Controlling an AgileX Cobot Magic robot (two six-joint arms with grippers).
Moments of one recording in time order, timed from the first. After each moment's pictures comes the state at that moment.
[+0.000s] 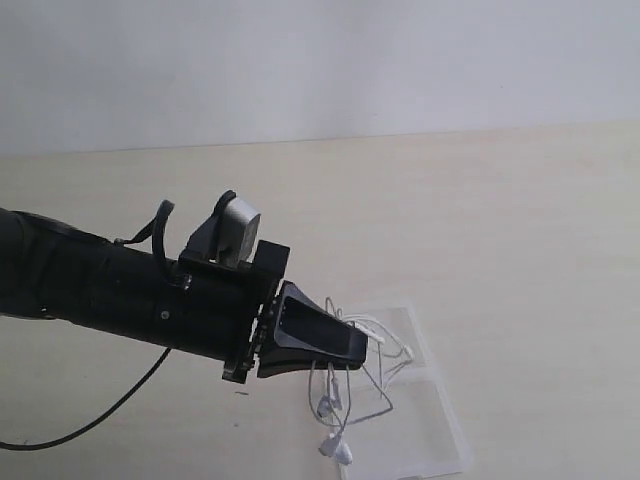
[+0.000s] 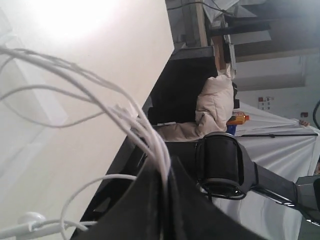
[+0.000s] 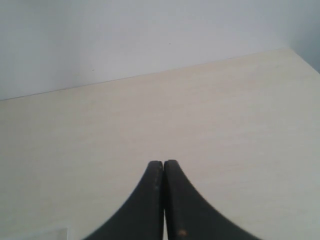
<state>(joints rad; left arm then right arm) -0.36 1.86 -0.80 -1.72 1.16 1.10 0.47 0.71 -0.58 -0.88 0.61 1.10</state>
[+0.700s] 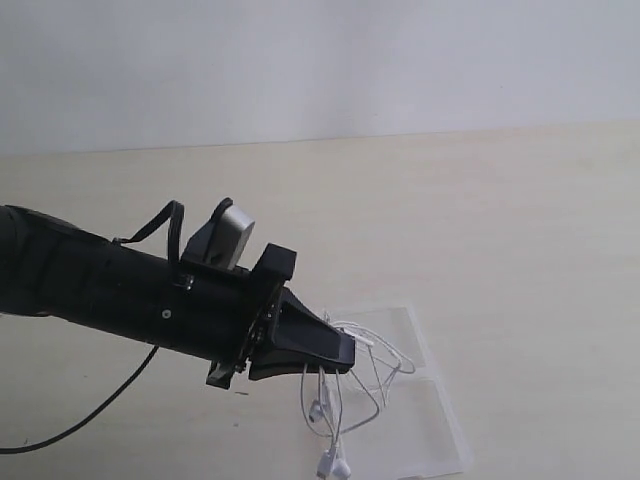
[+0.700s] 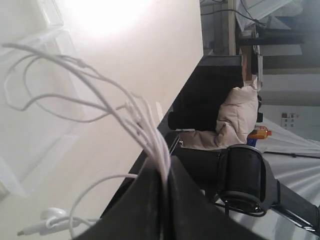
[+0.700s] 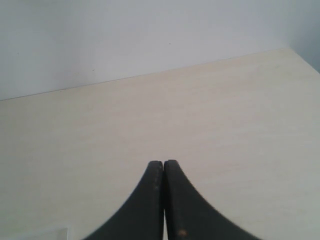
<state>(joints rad) -0.36 1.84 -0.80 -1.67 1.06 0.99 0.47 0.71 -0.58 -0.88 0.61 1.10</state>
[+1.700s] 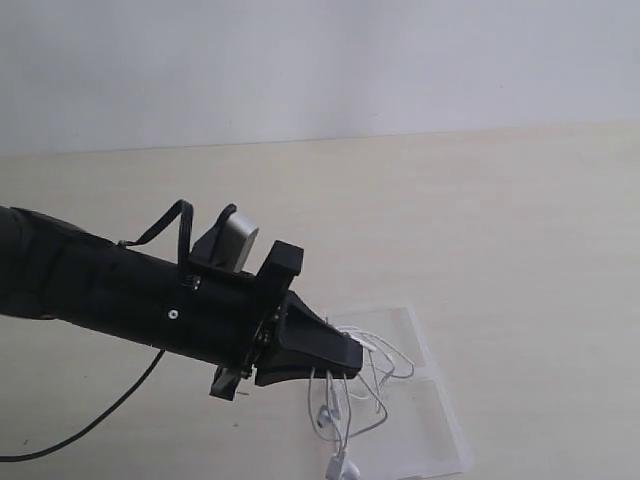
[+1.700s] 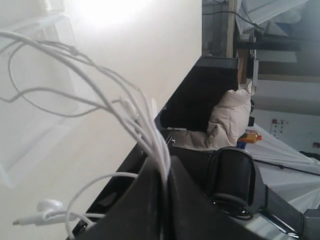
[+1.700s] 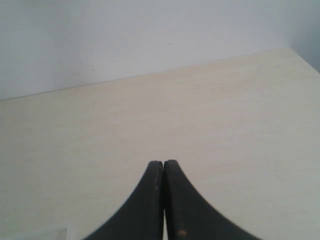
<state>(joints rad) -0.38 1.84 -0.80 -1.68 1.05 0.91 0.47 0.71 -0.58 -0.88 0.61 1.10</state>
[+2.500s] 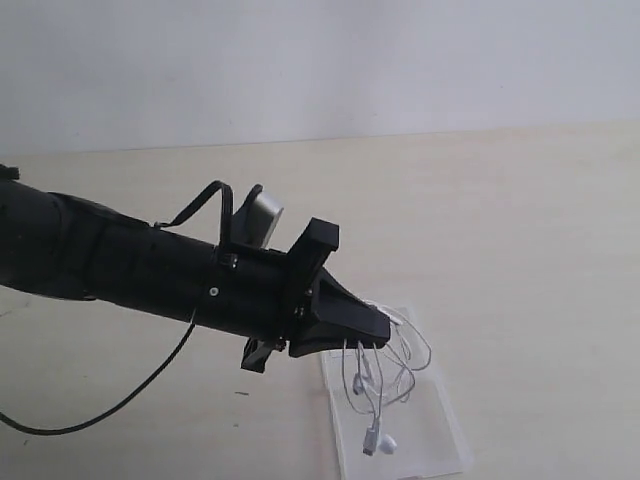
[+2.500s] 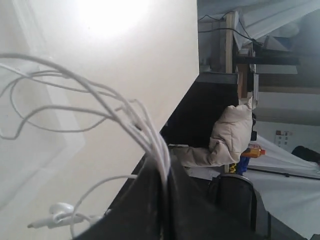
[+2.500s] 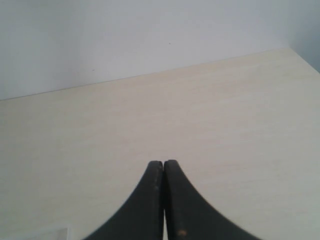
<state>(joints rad) -0.42 1.88 -0.89 -1.74 0.99 0.91 0.47 0.71 -0.58 -0.88 0.61 1.10</state>
